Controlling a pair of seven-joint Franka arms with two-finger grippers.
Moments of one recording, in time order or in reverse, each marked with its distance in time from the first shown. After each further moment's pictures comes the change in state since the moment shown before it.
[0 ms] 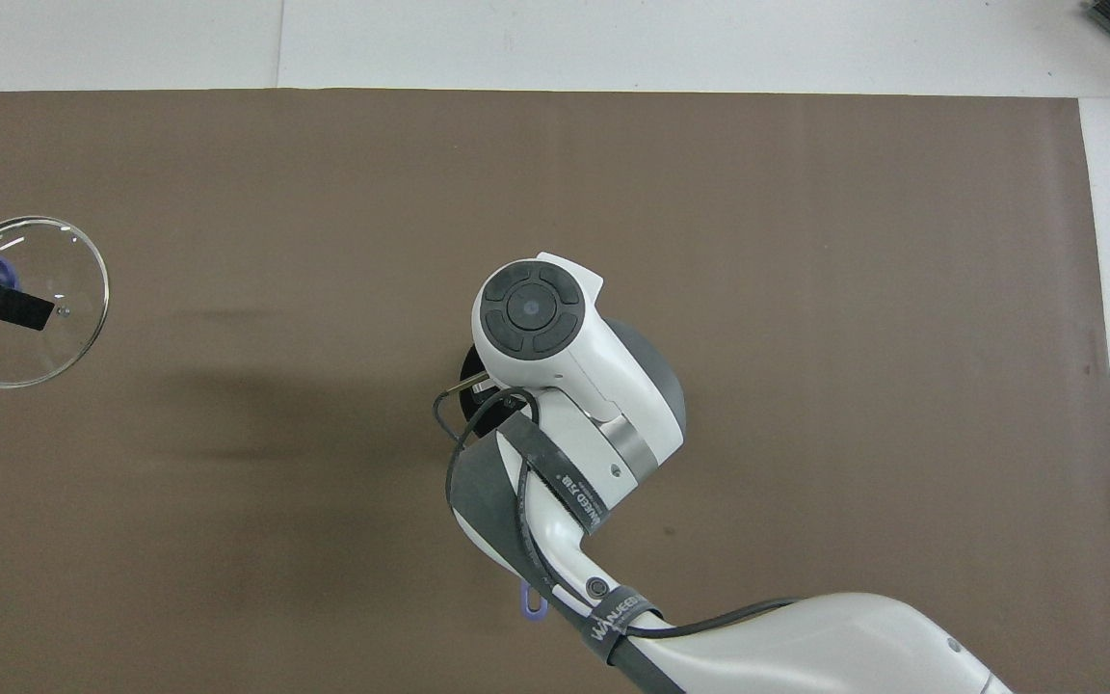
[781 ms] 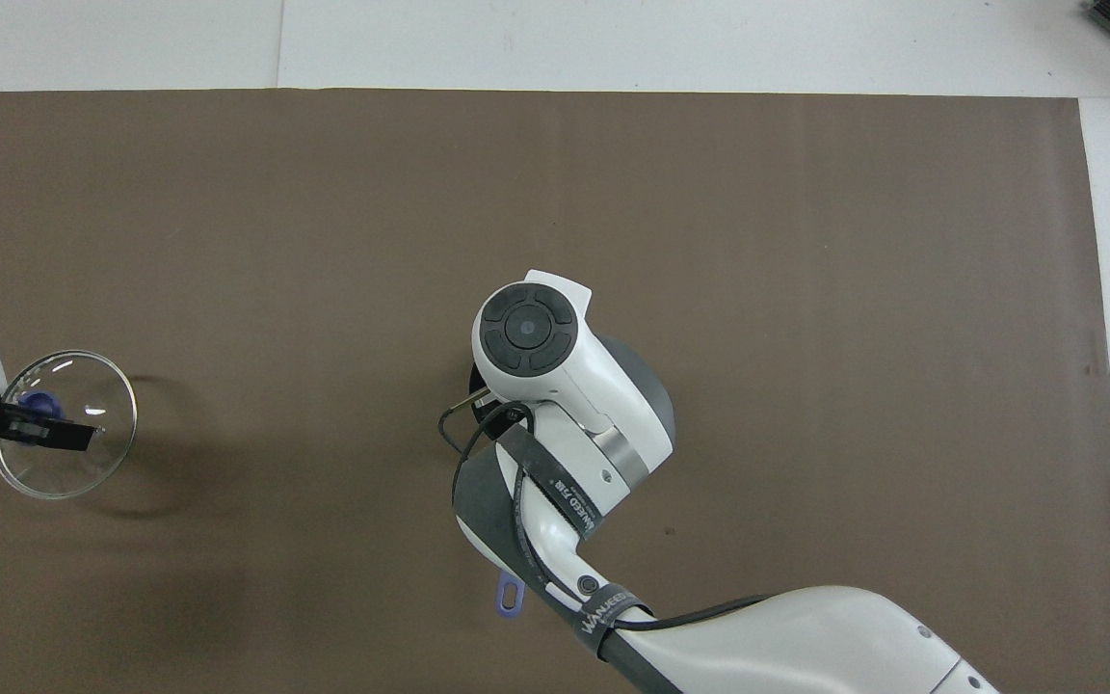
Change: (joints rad) left arm 0.088 -0.088 0.000 -0.472 0.000 0.398 0.036; right arm 0.004 0.011 -0.002 -0.053 -0.002 0.070 -0.016
